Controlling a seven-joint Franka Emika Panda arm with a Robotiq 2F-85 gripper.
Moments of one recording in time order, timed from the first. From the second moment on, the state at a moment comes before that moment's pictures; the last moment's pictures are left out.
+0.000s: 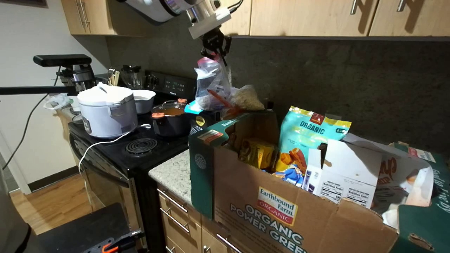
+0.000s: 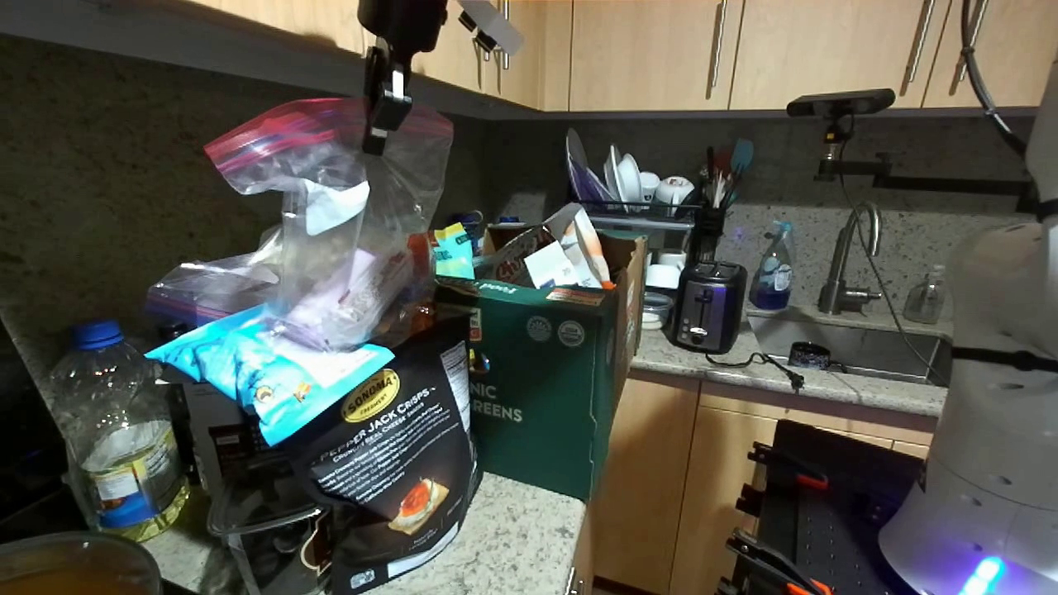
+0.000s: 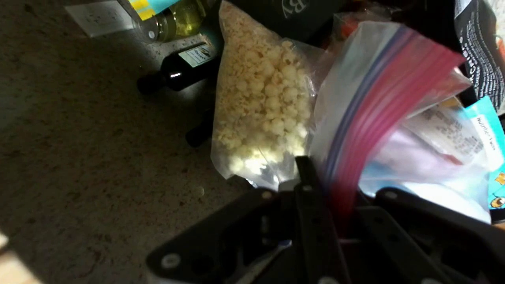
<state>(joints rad) 0.22 0.04 0.21 -1.72 -0.37 2.22 -0.47</state>
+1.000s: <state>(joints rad) 0.18 0.11 0.19 -1.75 -0.34 2.21 -0.47</state>
